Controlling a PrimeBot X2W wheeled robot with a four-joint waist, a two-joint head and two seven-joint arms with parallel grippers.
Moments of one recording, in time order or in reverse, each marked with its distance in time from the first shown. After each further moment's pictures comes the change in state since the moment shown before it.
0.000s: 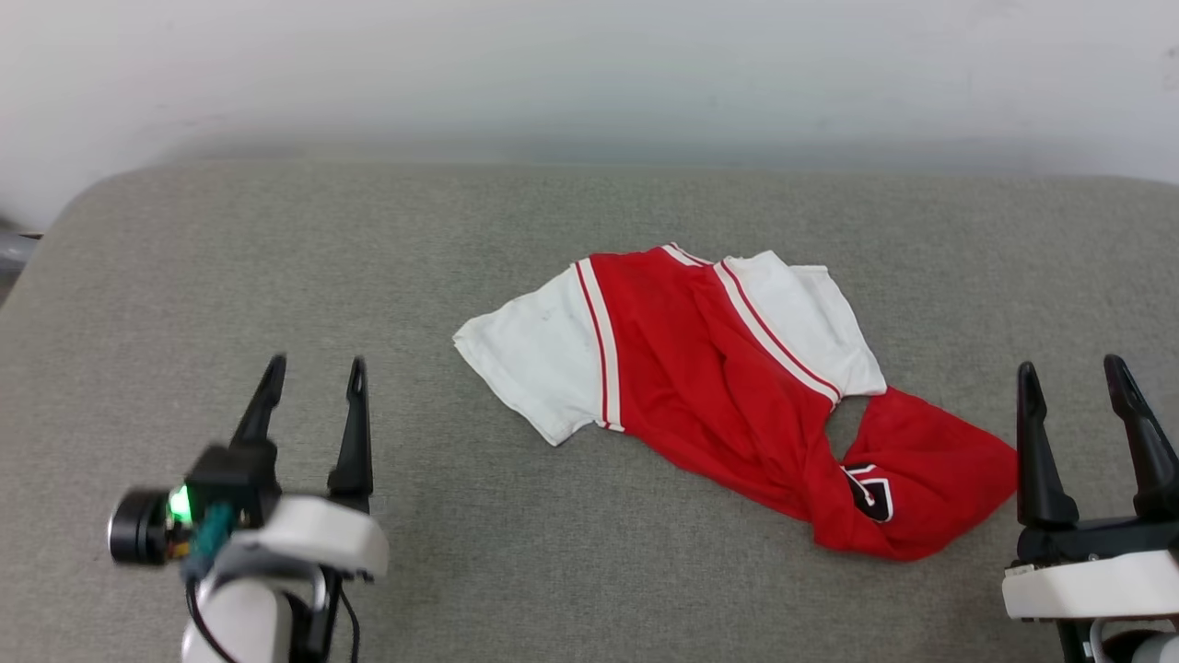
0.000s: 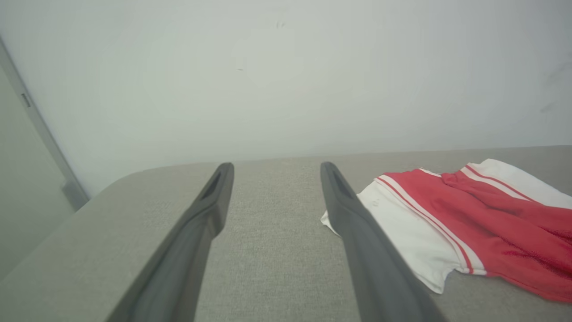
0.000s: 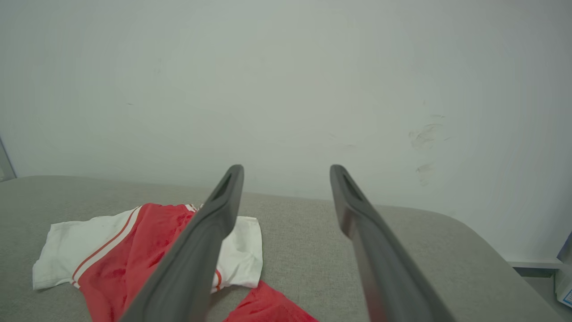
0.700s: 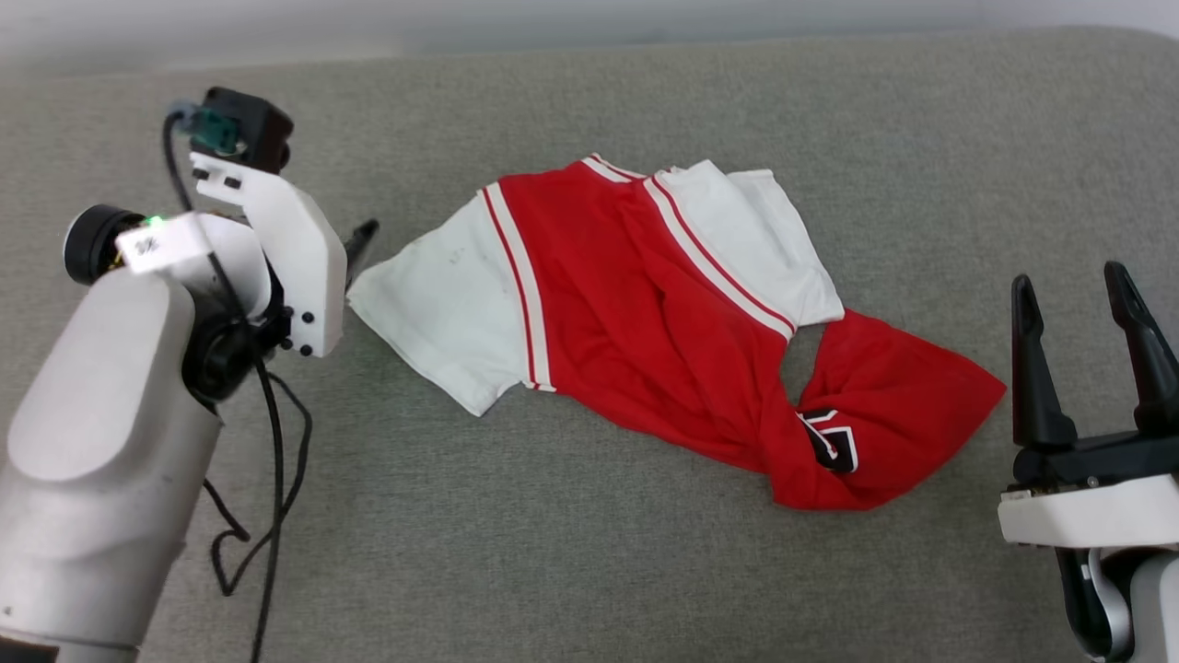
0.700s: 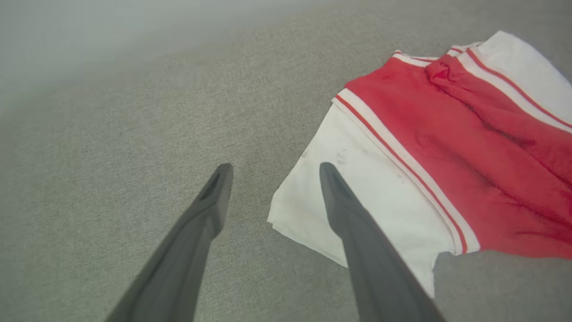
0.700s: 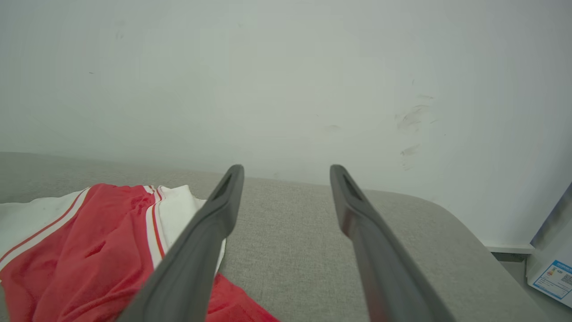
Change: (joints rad) left arm -0.647 0.323 -0.356 0.258 -0.451 -0.096 0.817; right arm -0.138 -0.037 0.047 0.012 -0.004 0.000 0.000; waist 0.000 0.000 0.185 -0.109
